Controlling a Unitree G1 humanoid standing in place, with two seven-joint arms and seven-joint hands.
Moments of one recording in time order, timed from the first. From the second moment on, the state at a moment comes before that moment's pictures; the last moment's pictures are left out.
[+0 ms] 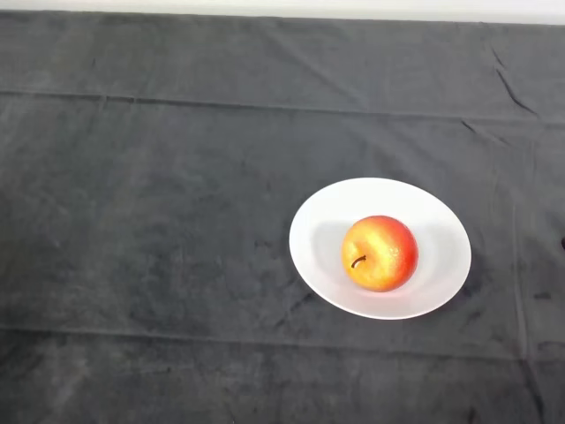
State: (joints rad) left arm -0.14 0.53 0.34 0.27 -0.01 -0.55 0.62; right arm -0.56 -0.60 -0.63 1.21 0.64 0.70 0.97
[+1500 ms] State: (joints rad) left arm -0.15 0.51 0.37 0.36 0.02 -0.58 0.56; right arm -0.56 -0.60 -0.63 1.21 0.64 0.70 0.97
